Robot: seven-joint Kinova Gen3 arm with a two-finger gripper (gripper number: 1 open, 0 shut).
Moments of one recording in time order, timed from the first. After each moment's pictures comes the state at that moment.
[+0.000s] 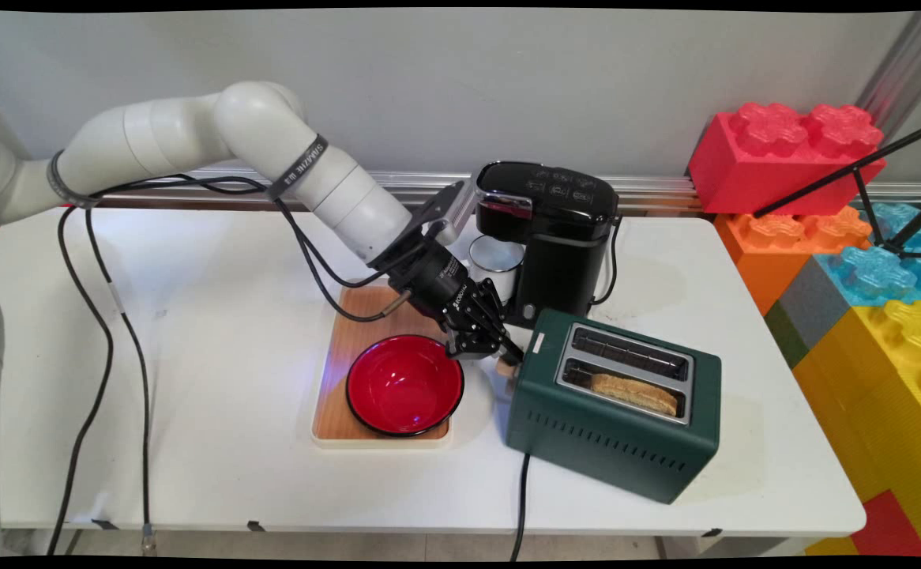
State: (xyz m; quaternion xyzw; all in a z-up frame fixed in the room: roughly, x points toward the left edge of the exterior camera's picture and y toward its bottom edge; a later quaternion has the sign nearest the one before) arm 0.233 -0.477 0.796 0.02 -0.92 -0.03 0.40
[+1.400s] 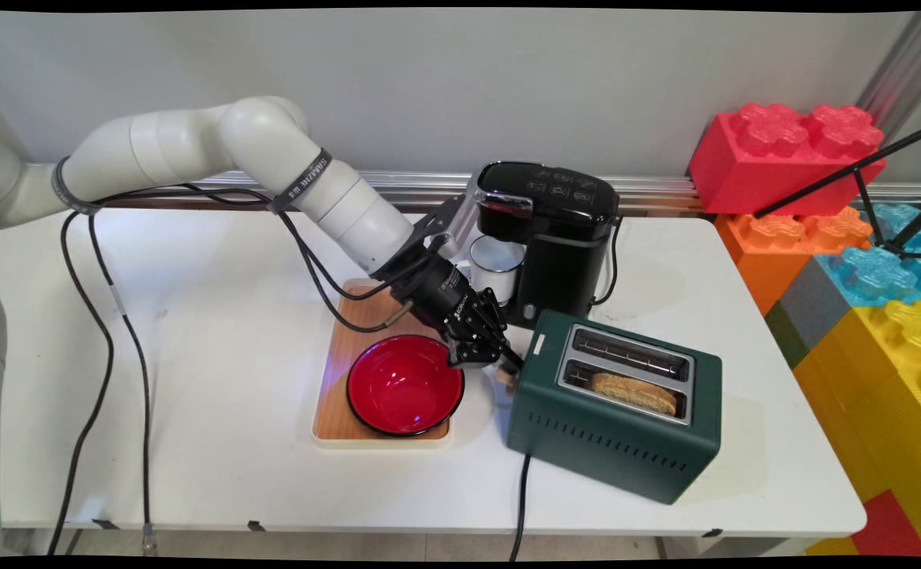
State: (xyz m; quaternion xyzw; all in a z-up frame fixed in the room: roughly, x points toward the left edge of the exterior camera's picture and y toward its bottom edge) arm 0.231 -0.474 0.783 0.02 -0.92 -0.03 0.40
